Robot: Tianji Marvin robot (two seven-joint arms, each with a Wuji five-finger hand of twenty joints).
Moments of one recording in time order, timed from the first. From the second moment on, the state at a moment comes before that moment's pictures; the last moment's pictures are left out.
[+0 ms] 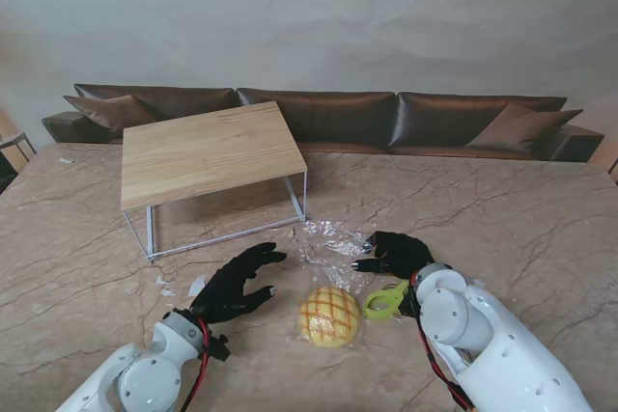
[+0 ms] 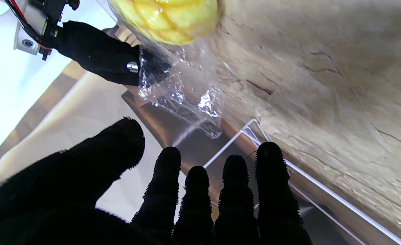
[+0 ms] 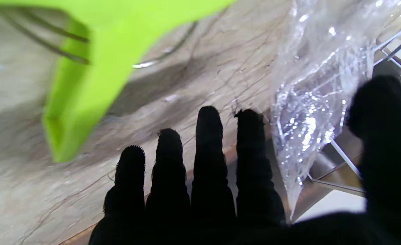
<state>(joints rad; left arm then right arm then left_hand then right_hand) 1.68 -1.13 -1.15 -1.54 0.49 -0.32 0.15 -1.47 -1.10 1.11 -1.47 -0.52 0.23 0.02 0.55 -0.40 0.90 -0.03 0.44 0.10 0.28 0.20 0.27 0.04 0.27 0.24 0.33 0.11 0.26 0.38 0.20 0.10 0.86 0.42 0.29 -0.60 0.67 -0.08 0.56 -0.12 0.74 0.47 0.71 0.00 0.61 0.33 0.49 0.09 0.25 0.37 0.10 0.12 0.66 0.35</state>
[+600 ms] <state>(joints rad) 1.54 -1.13 -1.16 -1.43 0.34 -0.27 0.06 -1.37 -1.19 1.03 -1.27 -0.48 -0.09 -0.33 0.44 -0.40 0.82 -0.03 0.41 0.11 0.24 0.18 0.30 0.04 0.27 0.24 0.34 0.11 0.26 0.38 0.18 0.08 0.82 0.41 0.55 -0.86 1.26 -0.34 0.99 -0.54 1.06 0.16 1.23 -0.05 0.80 0.57 0.95 0.03 1.01 0.98 0.34 0.20 1.15 0.95</state>
